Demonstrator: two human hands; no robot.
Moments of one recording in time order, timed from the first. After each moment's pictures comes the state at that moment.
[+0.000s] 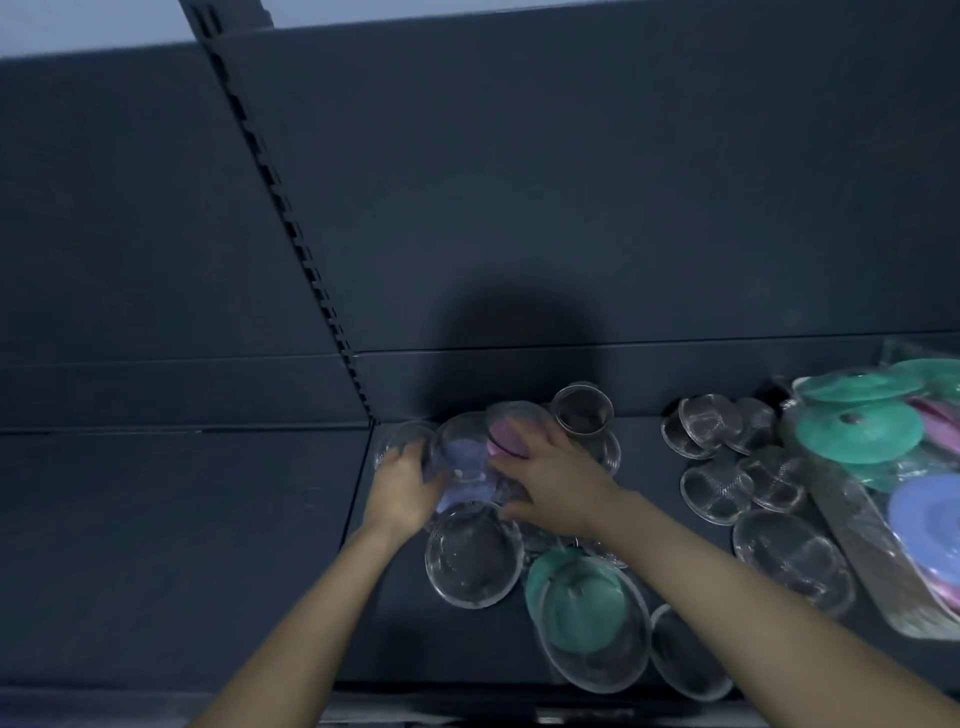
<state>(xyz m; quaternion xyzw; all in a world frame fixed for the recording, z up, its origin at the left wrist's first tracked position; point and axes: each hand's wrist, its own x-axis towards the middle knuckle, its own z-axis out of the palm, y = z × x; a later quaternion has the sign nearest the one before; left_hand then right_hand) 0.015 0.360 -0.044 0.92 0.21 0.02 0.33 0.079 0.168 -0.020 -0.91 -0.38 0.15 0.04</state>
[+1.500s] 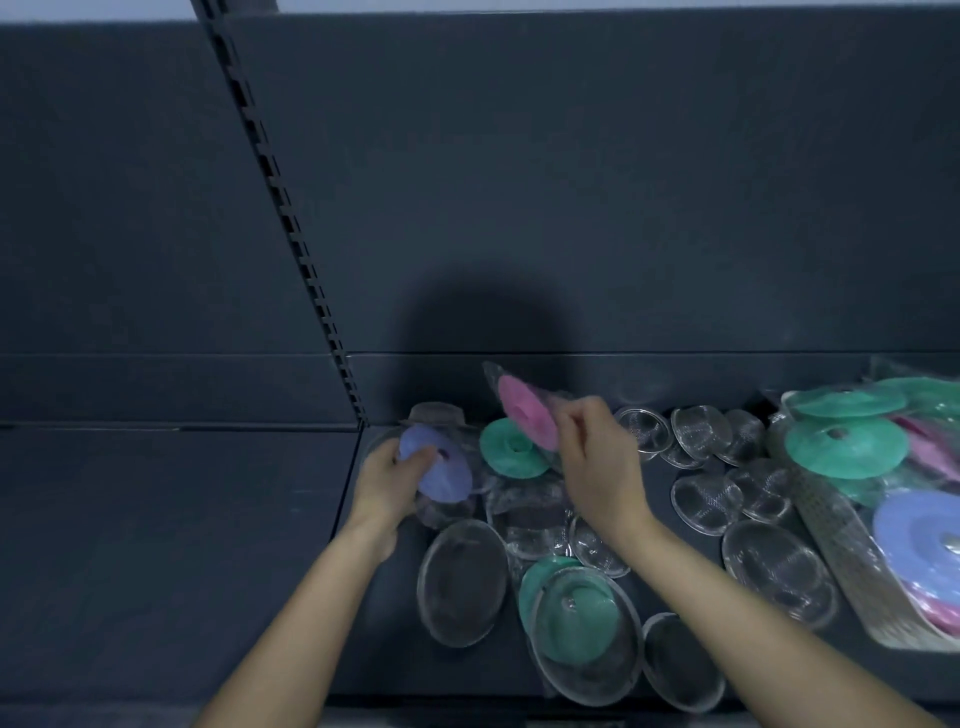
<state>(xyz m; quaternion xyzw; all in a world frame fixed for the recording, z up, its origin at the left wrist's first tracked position) 0.011 0.350 -0.017 0.66 0.32 0.05 0.68 0.065 0.157 0.011 -0.88 -0.13 -0.11 0.44</state>
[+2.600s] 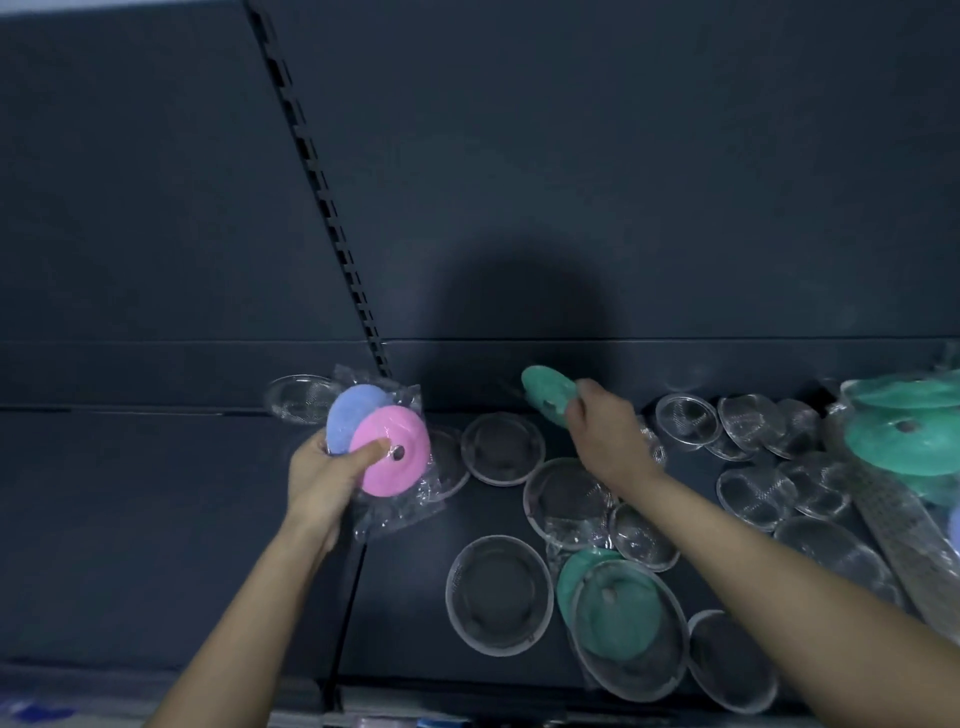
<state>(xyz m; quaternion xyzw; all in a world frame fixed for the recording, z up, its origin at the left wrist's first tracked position) -0.023 0.430 -0.011 0.64 0.36 0.15 0.67 0.106 0.185 -0.016 -0.92 -0.17 -0.04 0.35</state>
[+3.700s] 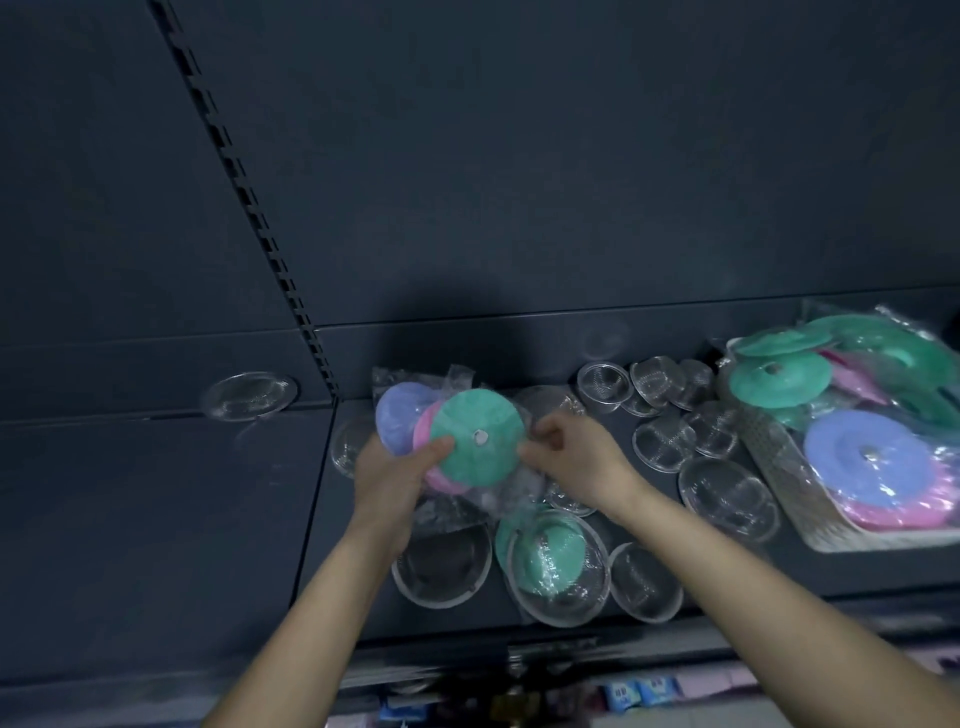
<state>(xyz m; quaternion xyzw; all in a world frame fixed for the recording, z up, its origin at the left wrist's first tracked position) -0.025 0.311 -0.013 0.60 0.25 0.08 0.75 0.033 0.124 0.007 -0.91 -0.09 0.14 0.38</state>
